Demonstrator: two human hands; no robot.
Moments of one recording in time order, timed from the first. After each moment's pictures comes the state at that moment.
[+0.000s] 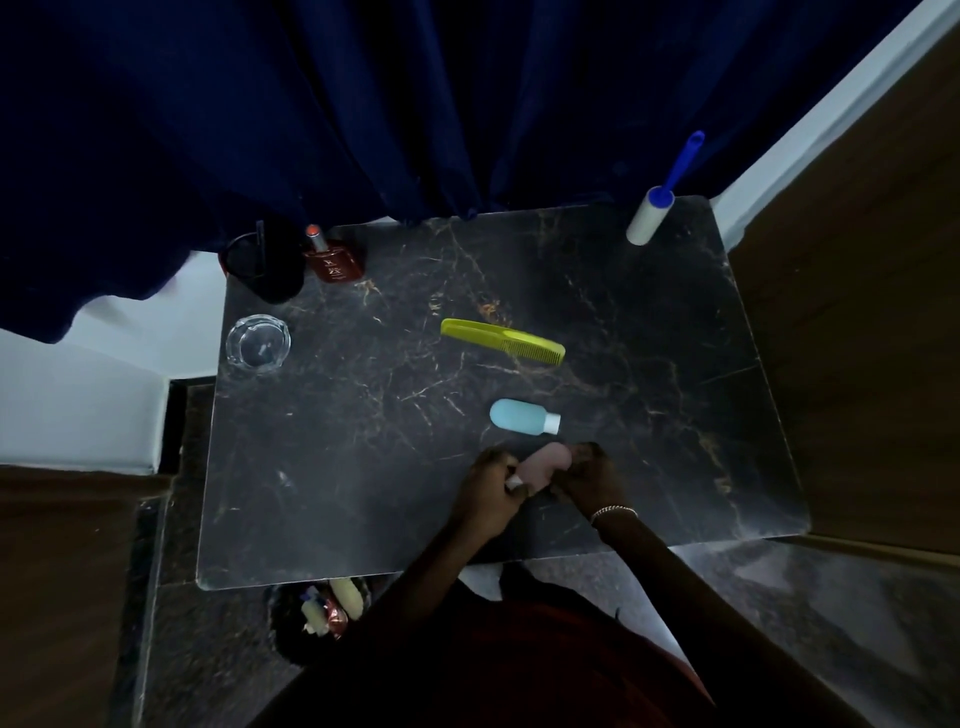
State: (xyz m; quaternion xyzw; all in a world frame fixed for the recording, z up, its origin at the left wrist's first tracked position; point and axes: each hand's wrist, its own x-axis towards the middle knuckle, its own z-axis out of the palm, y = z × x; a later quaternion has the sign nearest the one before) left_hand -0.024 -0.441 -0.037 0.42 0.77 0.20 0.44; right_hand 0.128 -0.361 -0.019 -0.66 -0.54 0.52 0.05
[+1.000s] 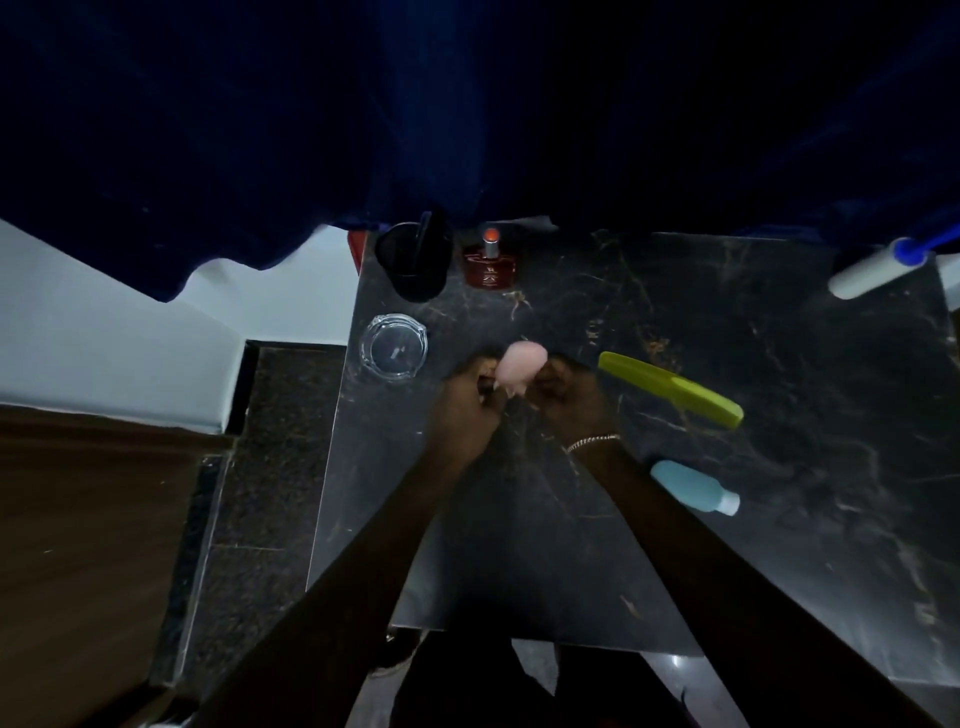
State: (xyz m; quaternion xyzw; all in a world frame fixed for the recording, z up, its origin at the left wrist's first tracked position) left_hand -0.293 -0.414 -0.011 0.34 0.80 0.38 0.32; right_hand -0.172 -0.318 -0.012 -0.48 -0.70 0.50 0.15
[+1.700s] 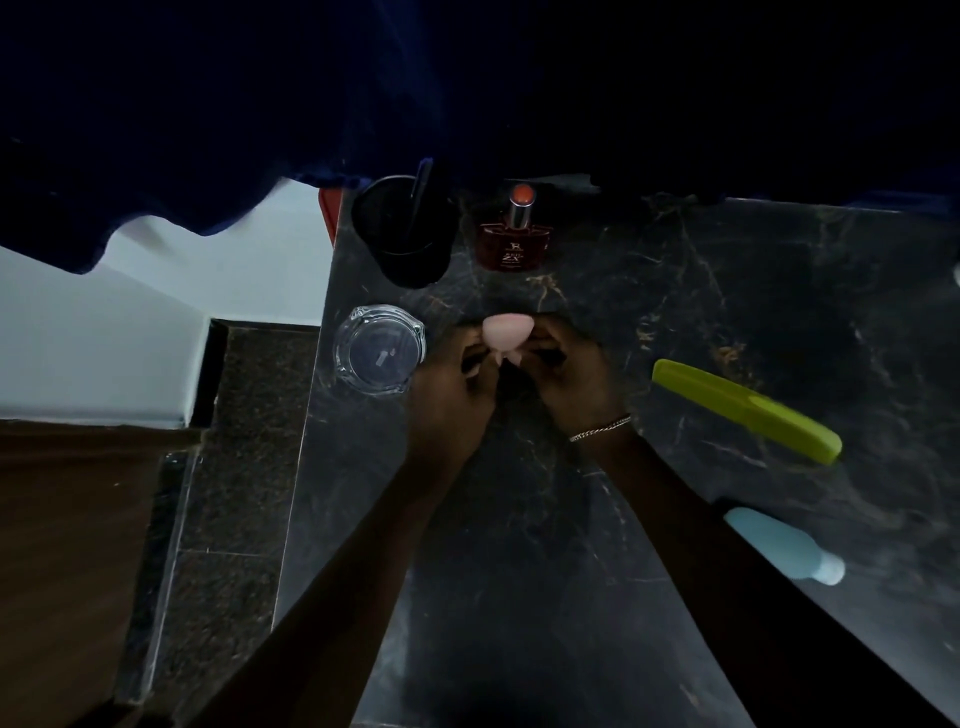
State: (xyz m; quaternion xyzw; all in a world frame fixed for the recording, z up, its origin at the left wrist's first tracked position) left_hand -0.345 -0.387 -0.096 0.35 0.79 0.45 0.22; right_hand -0.232 -0.277 -0.089 -0.39 -0.76 0.49 0.18
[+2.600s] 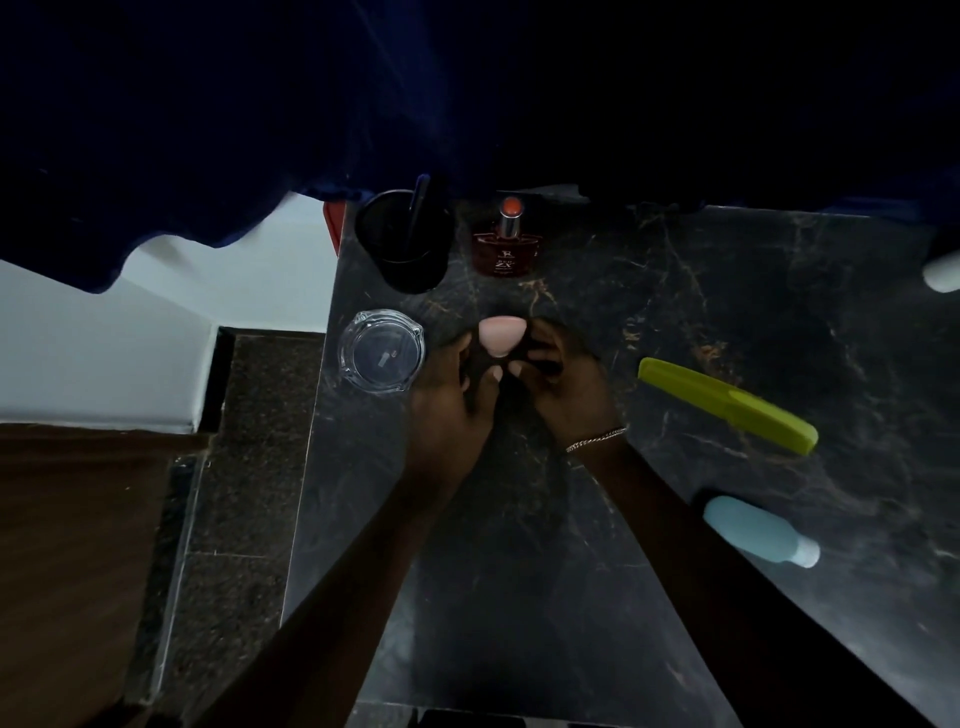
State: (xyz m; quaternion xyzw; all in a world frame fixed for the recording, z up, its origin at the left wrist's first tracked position) left_hand -0.333 -0.405 -0.090 0.36 0.80 0.44 0.21; right_hand -0.219 -0.290 -0.085 -0.44 -0.72 0.50 0.18
